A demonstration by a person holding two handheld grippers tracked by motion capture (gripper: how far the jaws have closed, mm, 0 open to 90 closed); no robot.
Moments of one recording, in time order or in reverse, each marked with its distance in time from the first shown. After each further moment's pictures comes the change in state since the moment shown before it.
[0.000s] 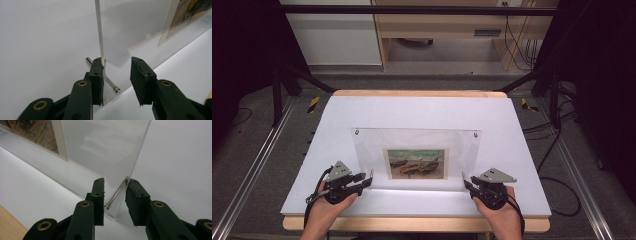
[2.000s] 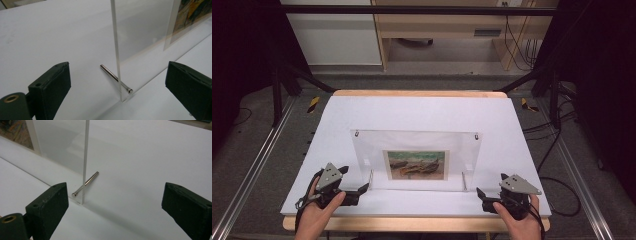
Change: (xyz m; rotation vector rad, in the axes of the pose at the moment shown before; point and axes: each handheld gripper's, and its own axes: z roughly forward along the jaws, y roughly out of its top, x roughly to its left) left arm 0.005 -0.005 -0.022 -0.096 0.072 0.092; right arm -0.030 -0.022 -0.036 -0.100 -0.108 -0.041
